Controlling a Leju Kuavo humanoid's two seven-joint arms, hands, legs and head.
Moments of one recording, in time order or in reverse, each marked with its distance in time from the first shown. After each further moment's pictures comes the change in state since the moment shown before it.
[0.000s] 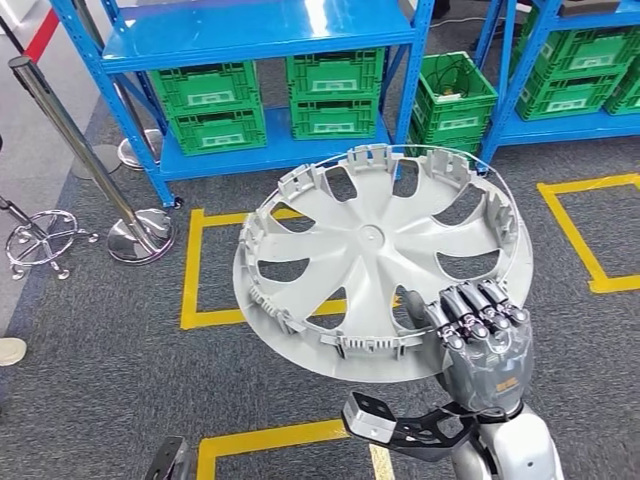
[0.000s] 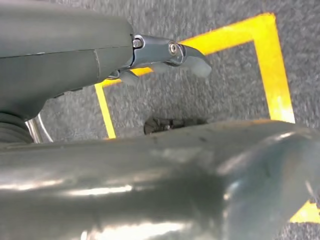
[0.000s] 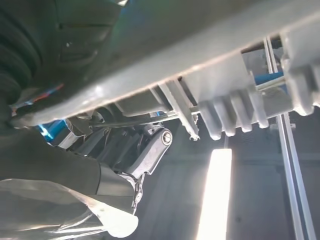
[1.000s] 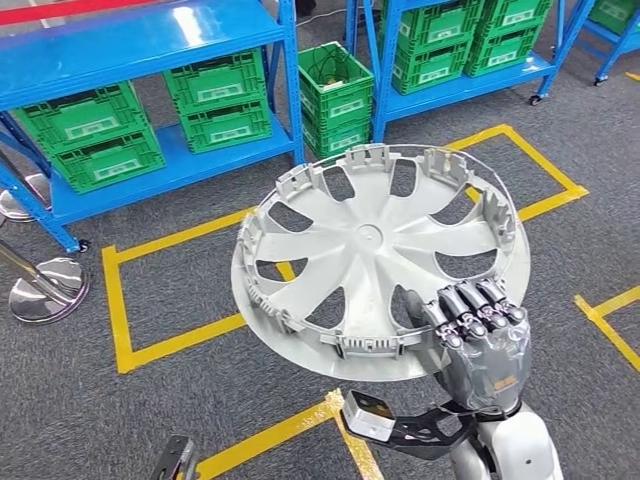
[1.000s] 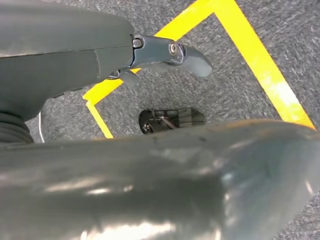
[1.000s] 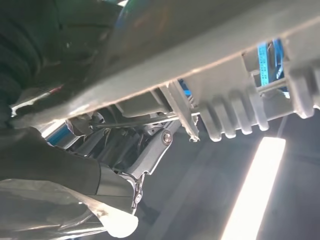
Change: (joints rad) left arm -0.004 -0.005 0.000 0.000 0.000 -0.003 -0.001; right arm -0.003 -0.003 0.000 0.006 0.000 0.000 0.001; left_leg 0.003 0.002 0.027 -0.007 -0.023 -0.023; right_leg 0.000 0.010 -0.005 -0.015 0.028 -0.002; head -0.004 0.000
